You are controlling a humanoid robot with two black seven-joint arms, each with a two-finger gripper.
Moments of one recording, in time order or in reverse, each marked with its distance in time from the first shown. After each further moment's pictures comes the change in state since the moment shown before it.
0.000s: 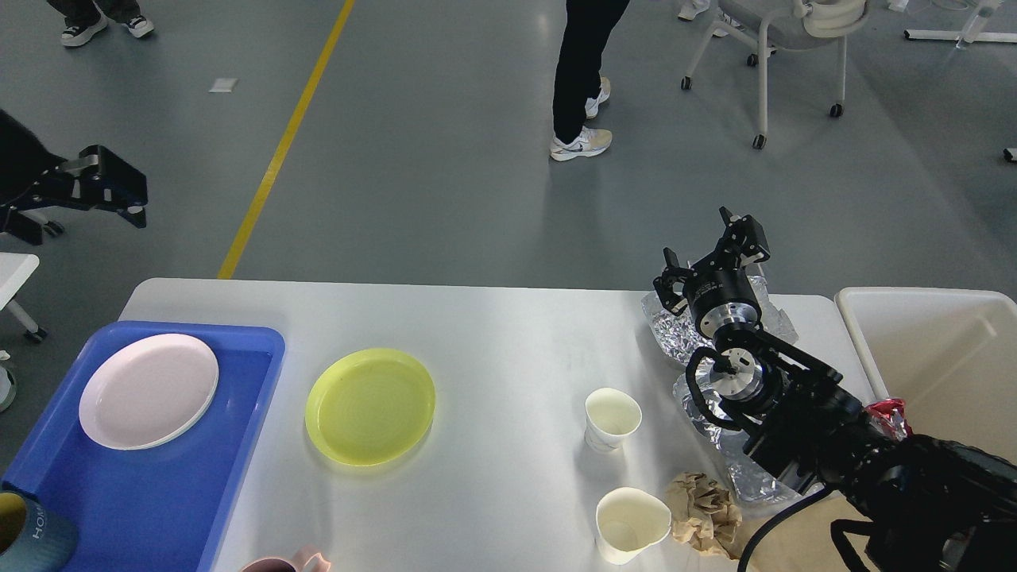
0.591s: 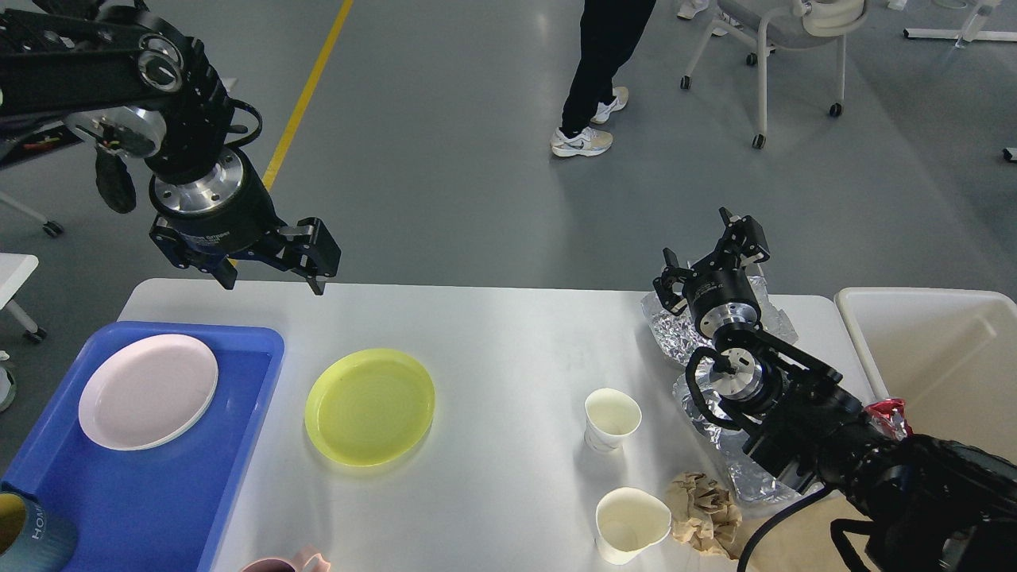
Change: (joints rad) left arm 0.115 -0.382 0.025 -0.018 -0.158 0.065 -0.003; right arm 0.000 0.000 0.001 0.002 0.000 0.000 0.000
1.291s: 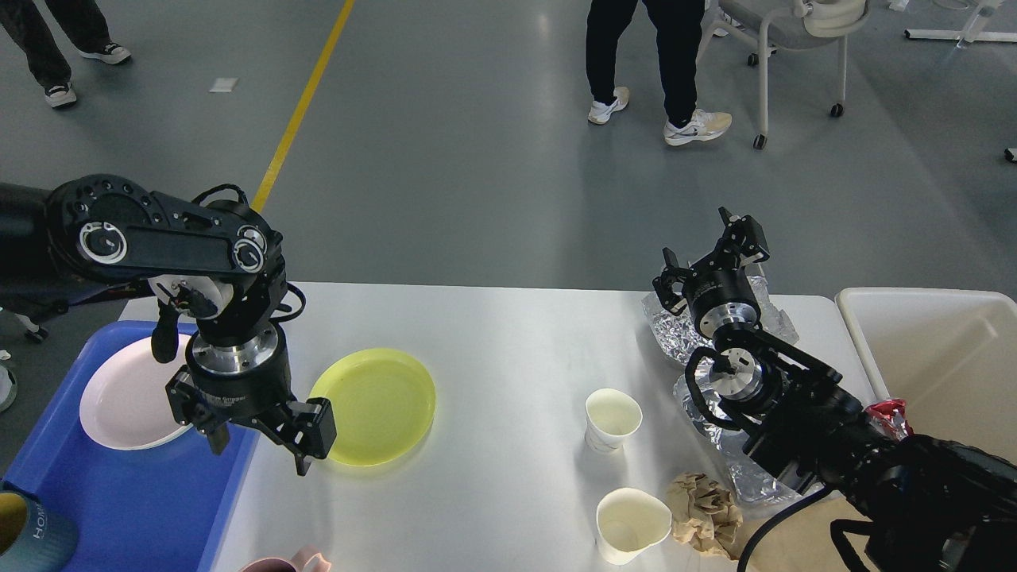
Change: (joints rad) left arm 0.133 -0.097 0.148 -0.199 -0.006 0.000 -0.002; right arm 0.000 0.001 0.000 0.000 0.000 0.000 0.000
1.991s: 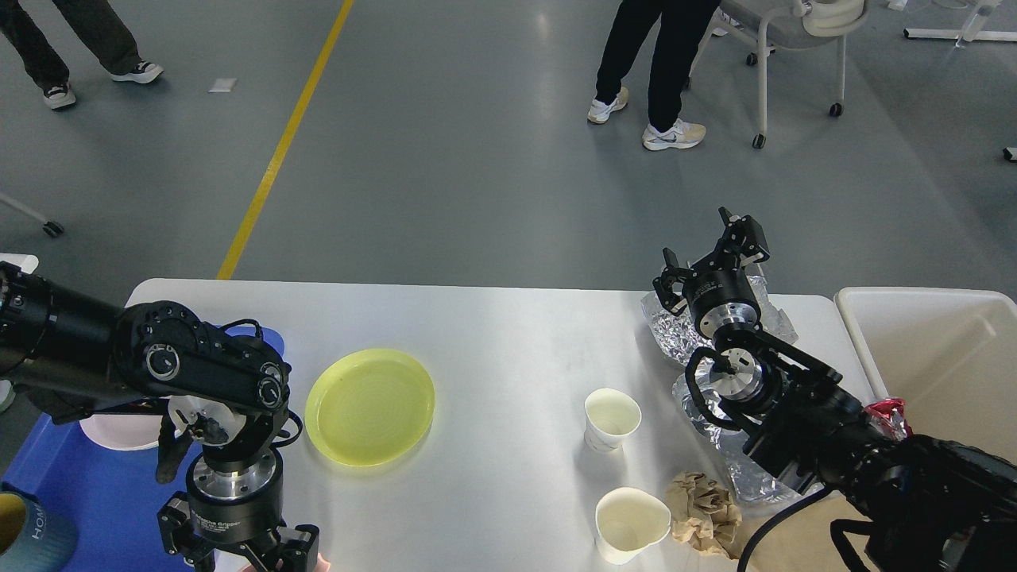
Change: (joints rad) left arm 0.173 -0.097 0.130 -0.083 0.000 0.134 -0.084; right arm 0.000 0.000 -0.001 0.000 0.000 0.000 0.000
